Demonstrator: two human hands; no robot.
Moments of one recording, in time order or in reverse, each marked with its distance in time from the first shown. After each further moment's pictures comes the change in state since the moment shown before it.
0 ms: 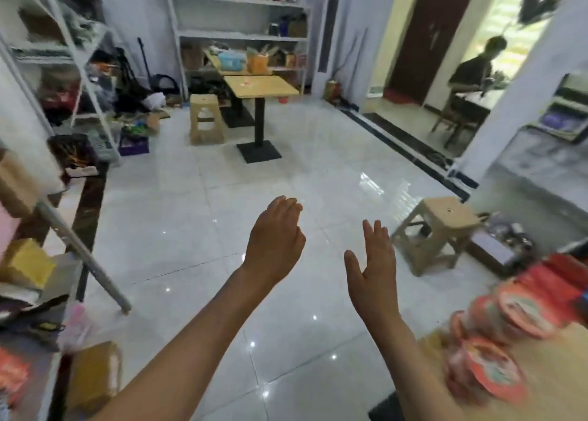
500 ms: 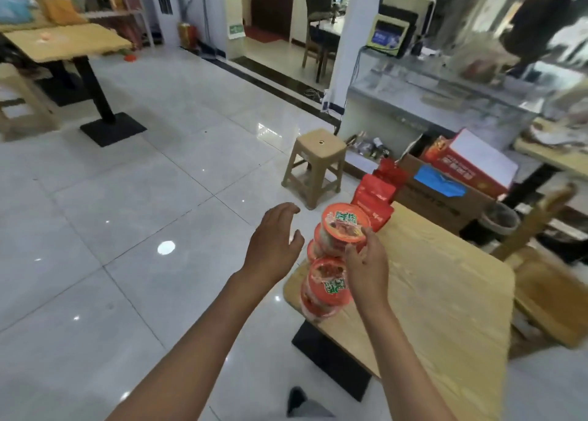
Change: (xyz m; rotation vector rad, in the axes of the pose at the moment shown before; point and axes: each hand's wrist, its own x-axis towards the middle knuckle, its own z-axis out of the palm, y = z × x) left_hand -0.006 0.272 0.170 -0.469 -0.375 0.145; right_hand -0.063 0.220 -0.192 0.091 0.336 0.676
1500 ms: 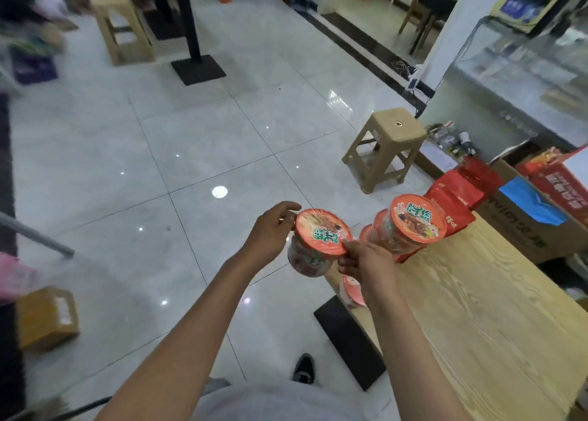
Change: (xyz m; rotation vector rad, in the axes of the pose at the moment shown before) left_hand -0.051 -0.097 -0.014 -0.509 0.016 -0.606; right_hand -0.021 -0.021 0.062 0.371 -0.493 0.500
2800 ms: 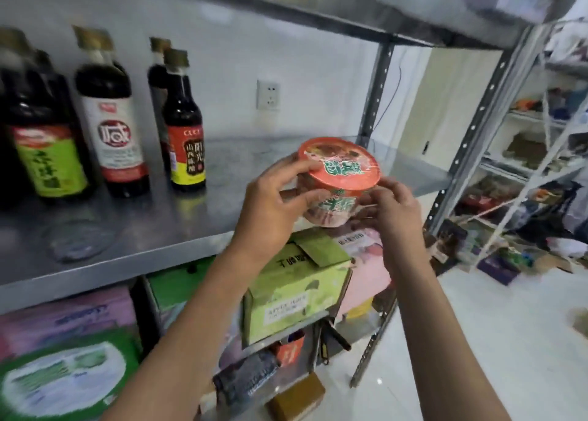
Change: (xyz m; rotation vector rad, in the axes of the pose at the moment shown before) left_hand -0.333 0.006 -0.654 0.220 1.773 0.313; right_hand -0.401 -0.063 0.789 -0.210 -1.665 -0.530
